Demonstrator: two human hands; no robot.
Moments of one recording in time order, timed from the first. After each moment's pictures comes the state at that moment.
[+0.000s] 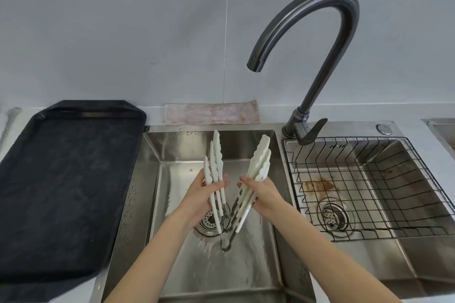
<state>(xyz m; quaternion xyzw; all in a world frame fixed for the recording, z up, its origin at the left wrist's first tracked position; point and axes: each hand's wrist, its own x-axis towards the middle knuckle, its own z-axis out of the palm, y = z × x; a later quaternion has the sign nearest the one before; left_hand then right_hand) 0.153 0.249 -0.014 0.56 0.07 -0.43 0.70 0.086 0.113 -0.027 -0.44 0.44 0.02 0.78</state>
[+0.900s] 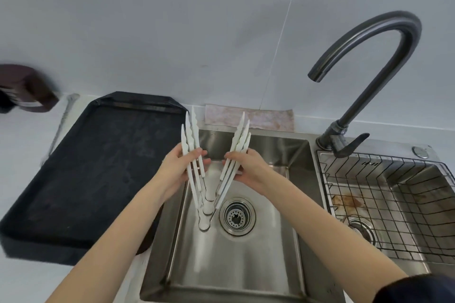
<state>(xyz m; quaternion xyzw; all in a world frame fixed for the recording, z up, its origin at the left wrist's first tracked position) 0.219 0.351 0.034 0.62 0.03 -0.30 0.72 0.165 0.191 0.033 -0.56 0.30 0.10 0.77</state>
